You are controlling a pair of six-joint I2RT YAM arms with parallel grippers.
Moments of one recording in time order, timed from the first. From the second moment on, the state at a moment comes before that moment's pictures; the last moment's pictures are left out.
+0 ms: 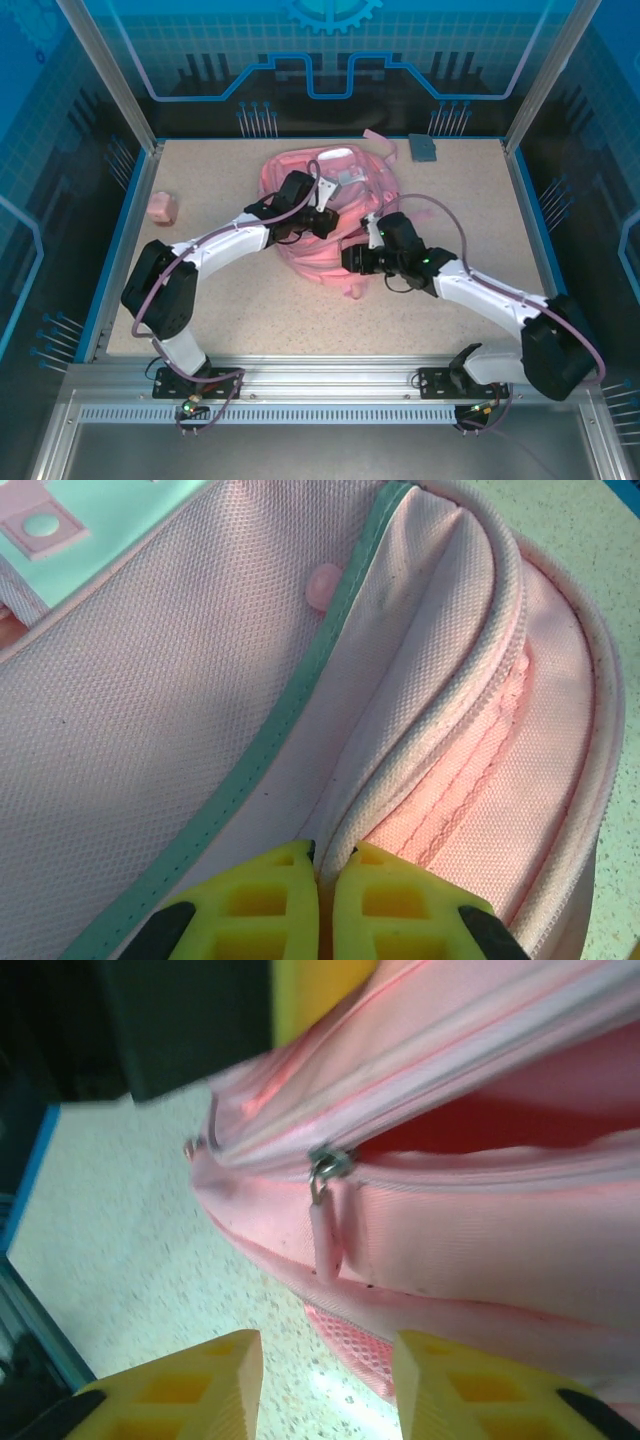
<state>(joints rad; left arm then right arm) -0.56 1.70 1.22 -0.23 0.21 -0.18 0.61 1.27 0.77 -0.21 -0.25 0.57</state>
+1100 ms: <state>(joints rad) -0.54 1.56 1.06 -0.20 0.32 -0.05 0.46 1.65 1.36 -0.67 -0.30 1.06</state>
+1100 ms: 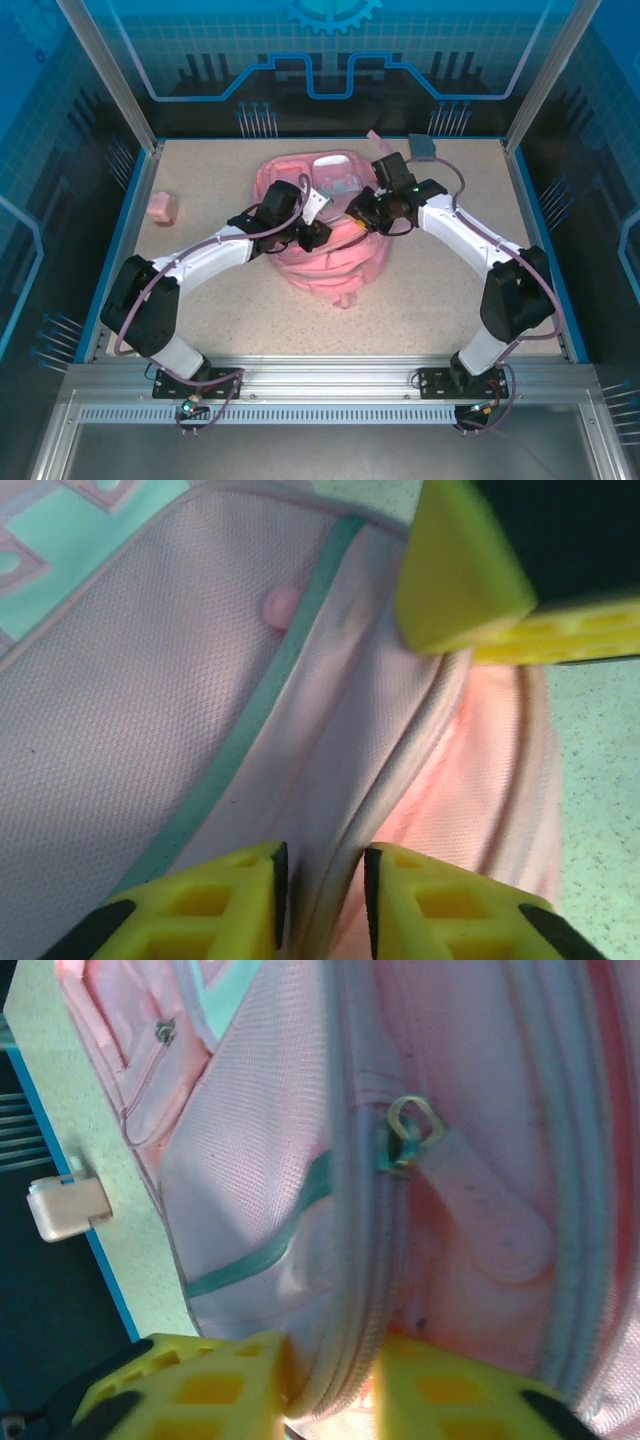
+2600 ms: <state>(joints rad) -0.75 1.53 1.03 -0.43 -0.06 -0.64 0.47 1.67 1.37 -0.60 -0.31 1.04</state>
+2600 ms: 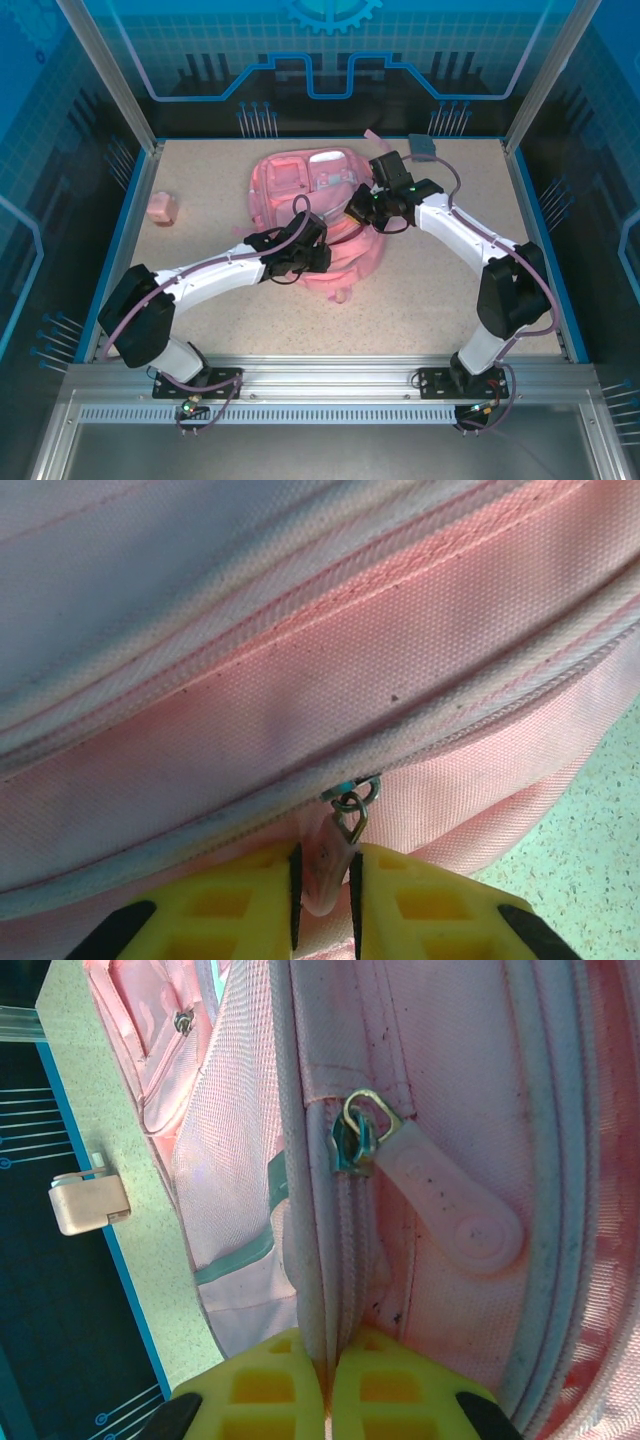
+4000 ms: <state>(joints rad) -0.74 1.38 0.89 -0.30 -0.05 -0.35 0.27 1.34 1.13 -0.63 -0.26 0.86</state>
